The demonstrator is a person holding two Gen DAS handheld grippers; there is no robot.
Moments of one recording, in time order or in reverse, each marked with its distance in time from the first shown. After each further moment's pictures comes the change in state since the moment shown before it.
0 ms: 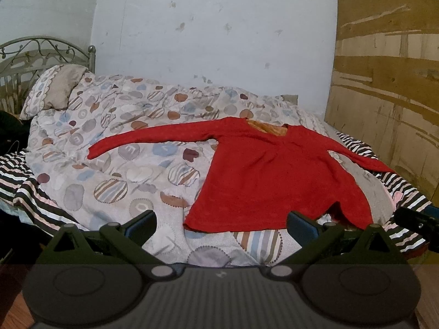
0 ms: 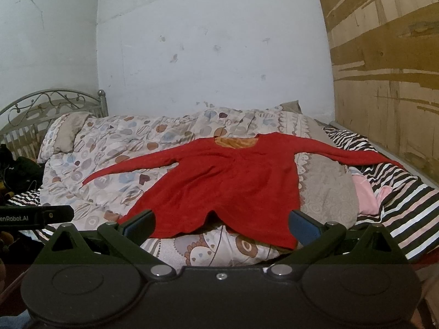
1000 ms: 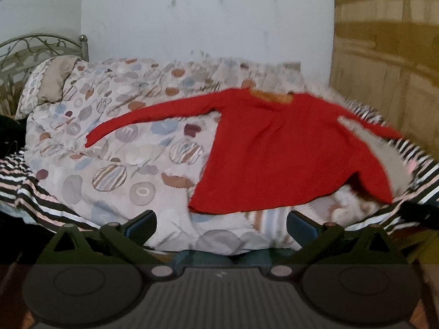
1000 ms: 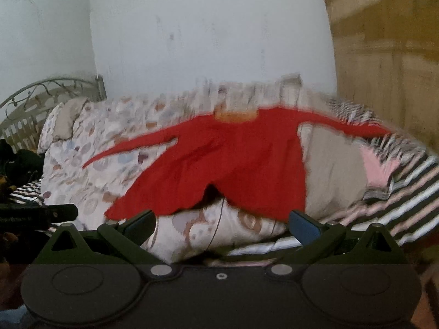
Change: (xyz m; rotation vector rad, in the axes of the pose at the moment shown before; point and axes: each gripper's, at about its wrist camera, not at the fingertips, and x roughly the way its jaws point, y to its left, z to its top) left arm 0.045 -0.005 -0.001 0.080 0.143 0.048; right arm 0.036 -0.012 -0.012 0.083 0.184 0.029
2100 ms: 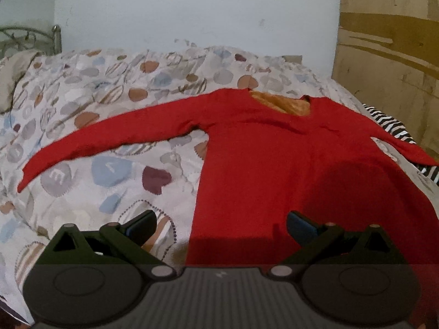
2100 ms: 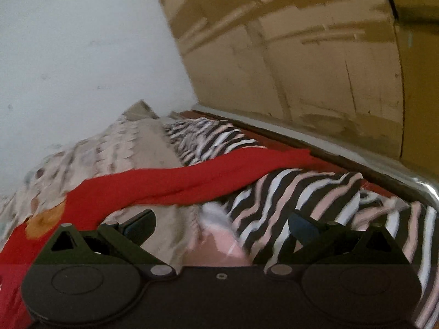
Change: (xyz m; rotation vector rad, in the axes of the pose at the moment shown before) left arm 0.213 0.003 0.109 -0.017 0.034 -0.079; right arm 0.193 -0.345 0.154 0.423 -0.169 -0.490
